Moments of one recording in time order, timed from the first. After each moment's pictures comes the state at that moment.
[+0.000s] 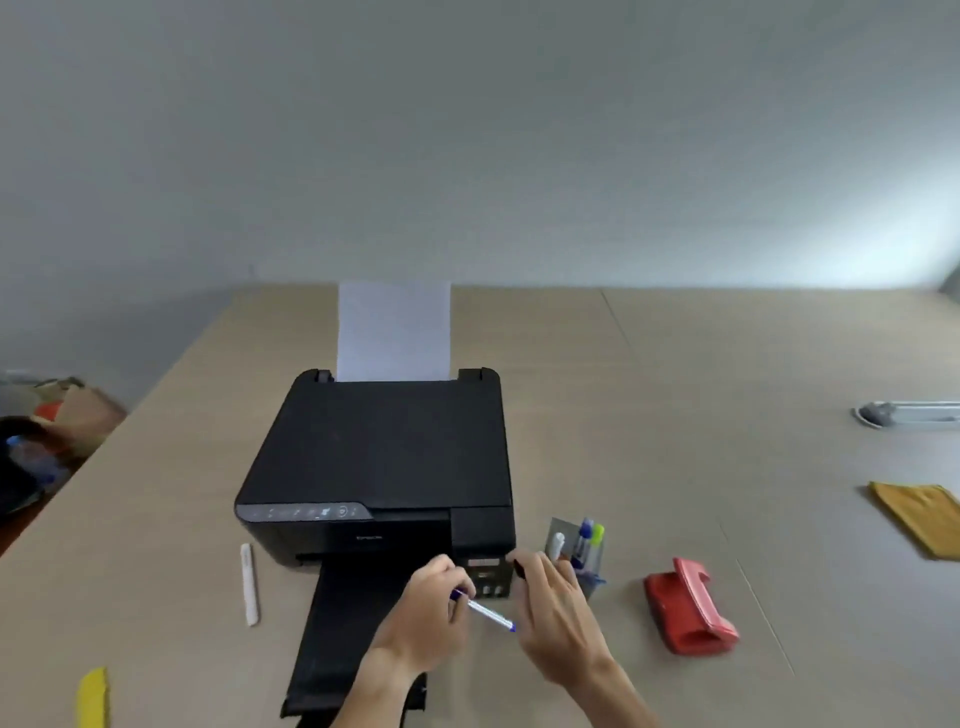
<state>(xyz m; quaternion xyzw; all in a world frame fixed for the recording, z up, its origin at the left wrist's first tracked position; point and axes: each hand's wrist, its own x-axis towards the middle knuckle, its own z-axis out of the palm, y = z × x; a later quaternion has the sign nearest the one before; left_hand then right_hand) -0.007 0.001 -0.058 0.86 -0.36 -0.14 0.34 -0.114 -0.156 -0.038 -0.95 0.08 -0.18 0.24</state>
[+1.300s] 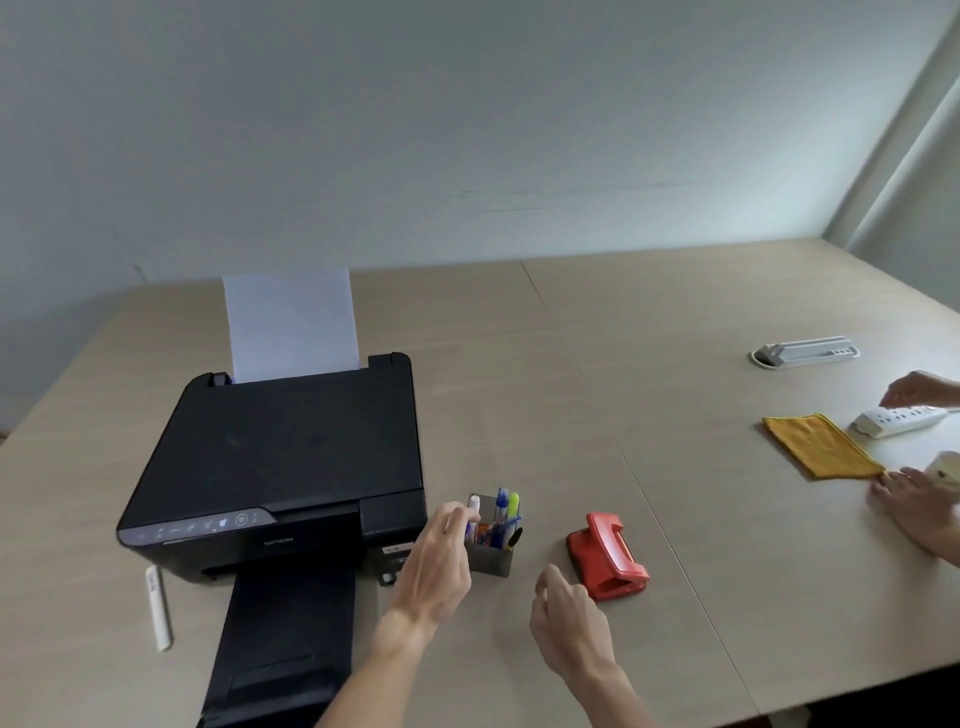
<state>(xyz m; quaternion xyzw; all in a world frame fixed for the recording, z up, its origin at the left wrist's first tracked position) -0.046 -0.110 -0.050 0.83 -0.46 -0.01 0.33 -0.196 -0.211 -0.054 -0.88 0.39 0.01 0.26</state>
